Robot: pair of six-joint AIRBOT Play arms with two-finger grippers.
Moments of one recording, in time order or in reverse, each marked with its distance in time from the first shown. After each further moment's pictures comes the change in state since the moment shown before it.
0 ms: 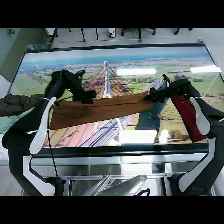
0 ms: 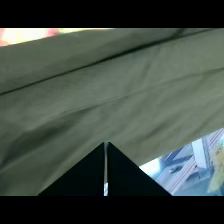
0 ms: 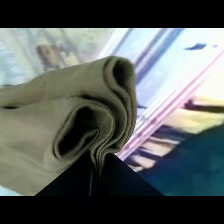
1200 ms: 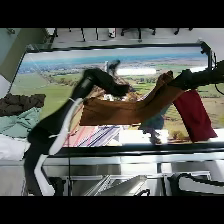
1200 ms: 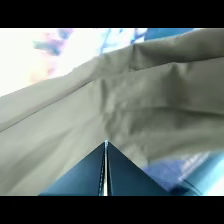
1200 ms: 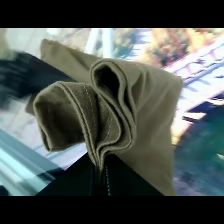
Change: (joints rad) left arm -0.168 -0.064 0.375 -0.183 -0.016 0.004; right arm -0.129 0.525 -0.014 0.011 -0.365 0.013
